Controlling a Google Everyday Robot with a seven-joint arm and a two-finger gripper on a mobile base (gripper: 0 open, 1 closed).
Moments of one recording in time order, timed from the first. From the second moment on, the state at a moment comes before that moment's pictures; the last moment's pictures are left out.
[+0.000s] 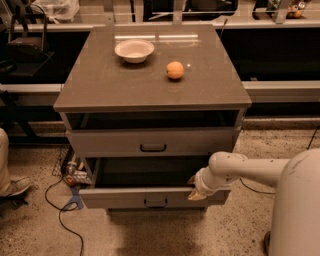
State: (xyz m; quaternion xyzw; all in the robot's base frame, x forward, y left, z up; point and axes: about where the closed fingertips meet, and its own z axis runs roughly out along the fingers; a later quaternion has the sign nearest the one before) arm 0.561 -0.142 0.407 -0.70 0.69 0.09 0.18
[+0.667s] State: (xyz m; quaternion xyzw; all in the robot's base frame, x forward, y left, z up) arm 0.525 -0.168 0.407 -0.67 0.72 0.10 0.19
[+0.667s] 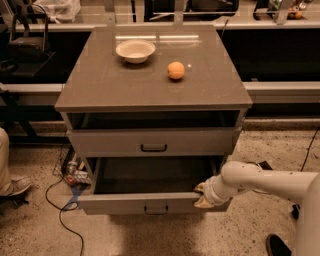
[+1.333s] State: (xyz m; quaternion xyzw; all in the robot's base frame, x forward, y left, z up) arm 0.524 -0.167 0.406 -0.67 0.72 0.10 0.19
